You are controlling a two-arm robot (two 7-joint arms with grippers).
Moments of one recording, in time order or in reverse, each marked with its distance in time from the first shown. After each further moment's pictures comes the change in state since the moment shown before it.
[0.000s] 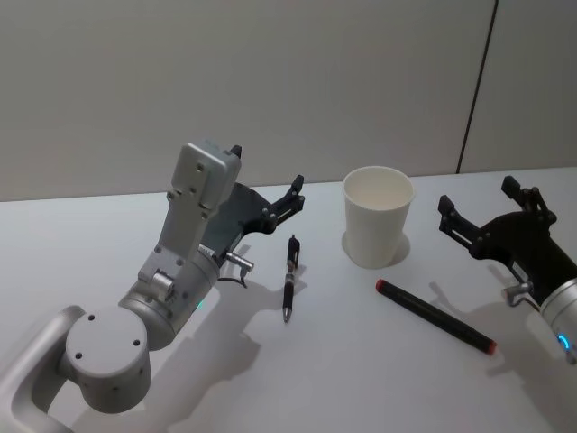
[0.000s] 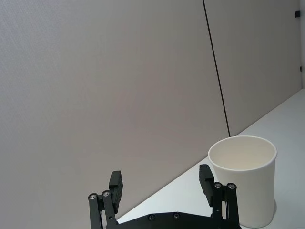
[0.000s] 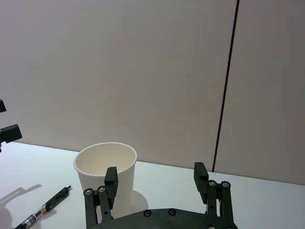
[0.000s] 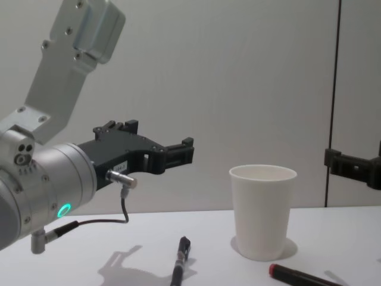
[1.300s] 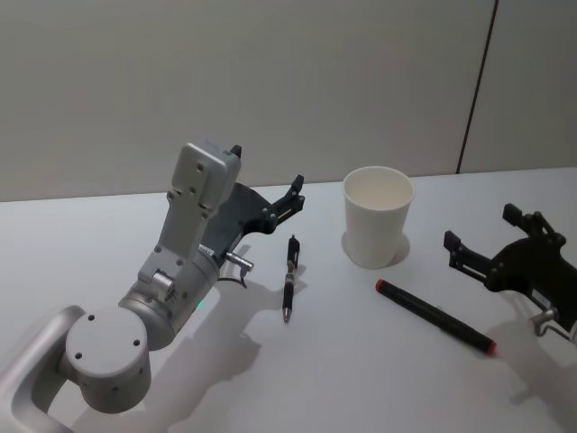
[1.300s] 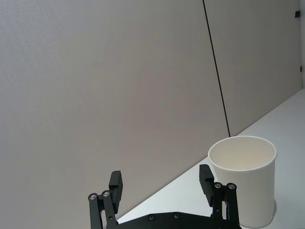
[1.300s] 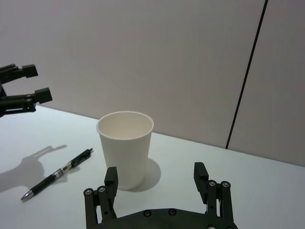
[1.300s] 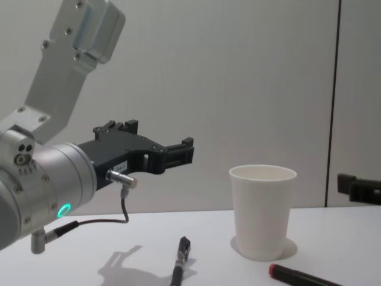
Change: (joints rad) left arm 0.000 0.000 0.000 0.000 0.000 0.000 0.000; right arm -0.069 0.102 0.048 -0.096 0.053 0.120 0.114
